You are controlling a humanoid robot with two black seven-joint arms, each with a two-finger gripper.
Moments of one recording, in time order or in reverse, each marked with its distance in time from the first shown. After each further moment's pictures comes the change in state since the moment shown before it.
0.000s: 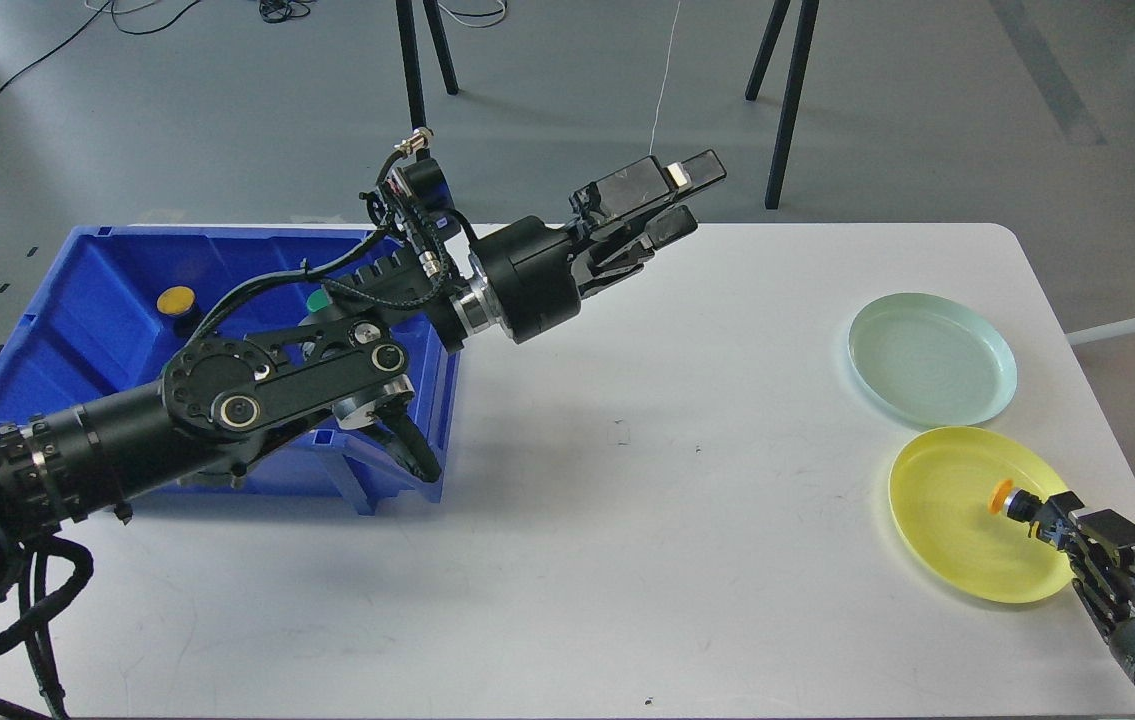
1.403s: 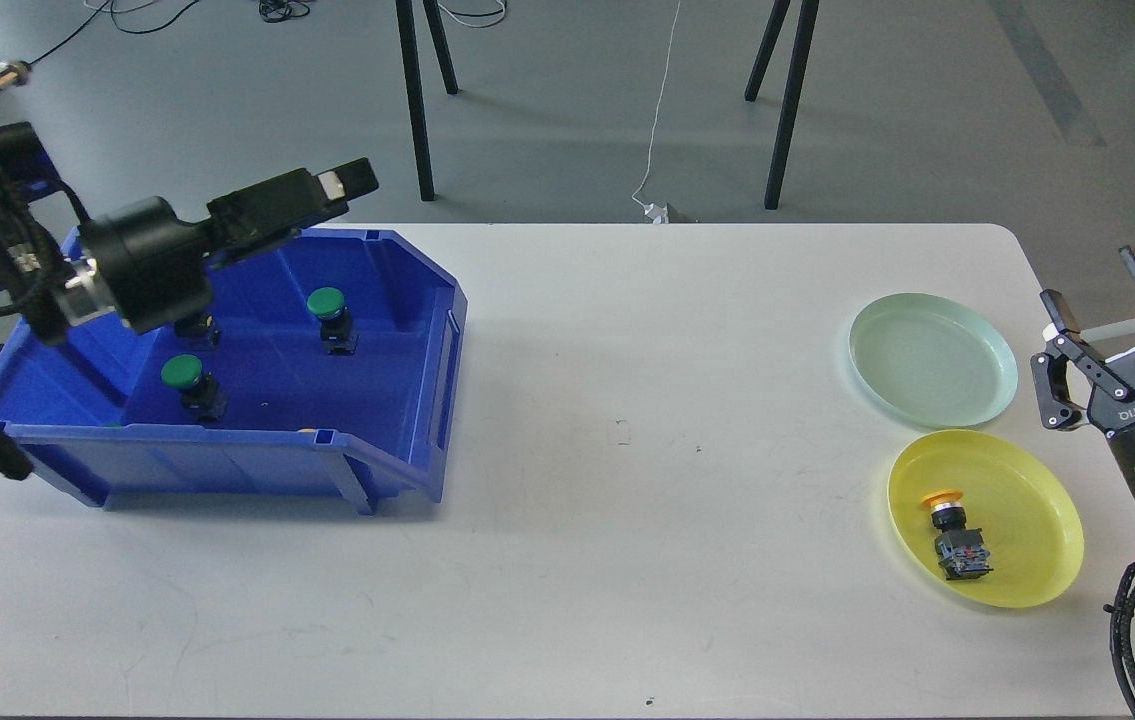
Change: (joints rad) left arm 0.061 0.886 -0.016 -0.320 0.308 -0.094 0.000; right arm 0.169 0.083 0.266 0.181 0.614 0.458 0.000
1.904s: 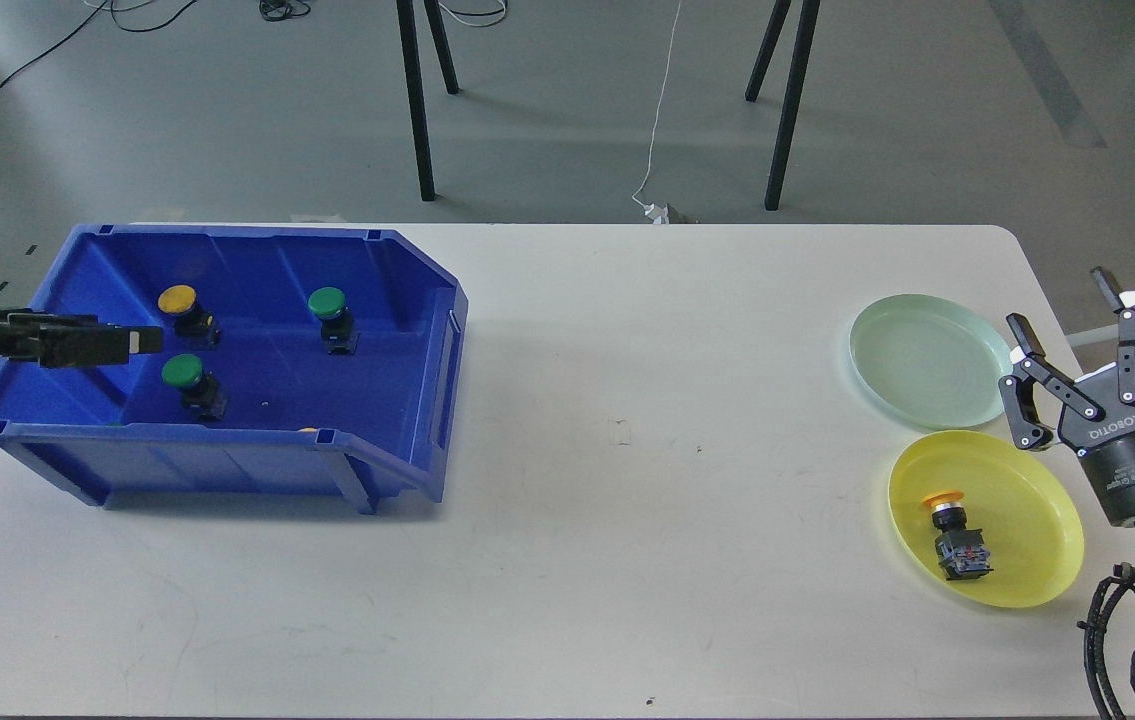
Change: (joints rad) left arm -0.022 0.019 0.076 0.341 0.469 -0.301 0.000; right arm -0.005 0.031 -0.031 -0.004 0.000 0.018 0.000
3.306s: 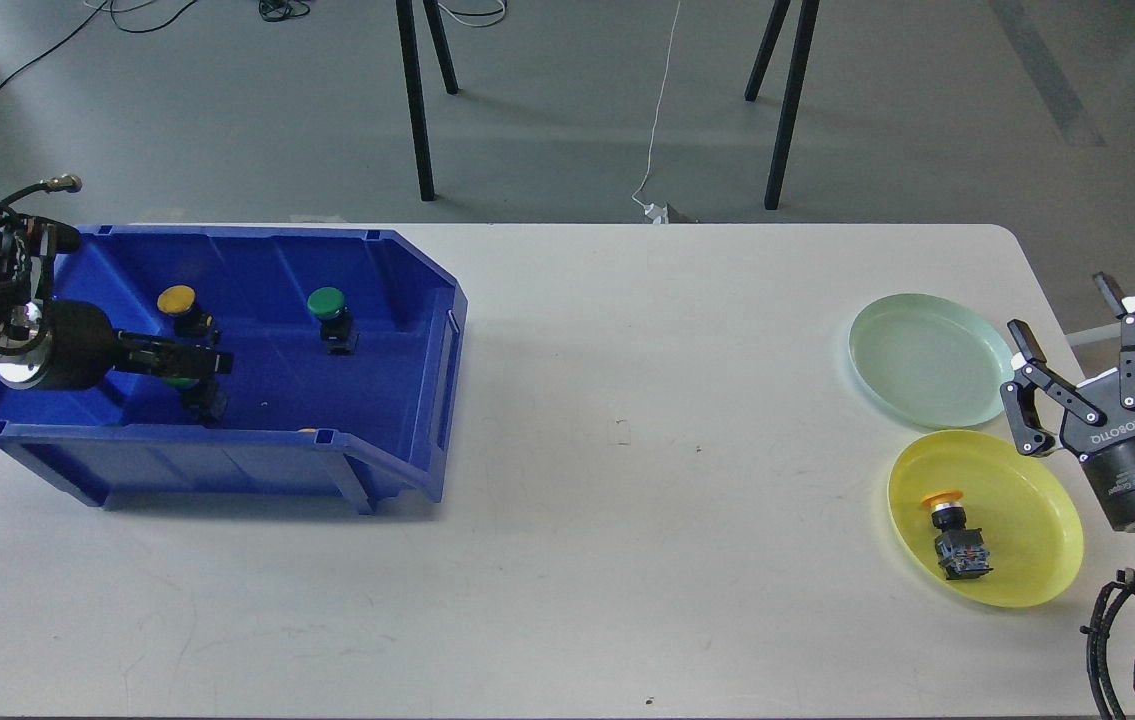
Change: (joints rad) left arm -0.053 -0.359 0.161 0.395 0.037 -0.015 0.000; right arm -0.012 -0.002 0.001 -0.005 -0.002 0.000 0.000
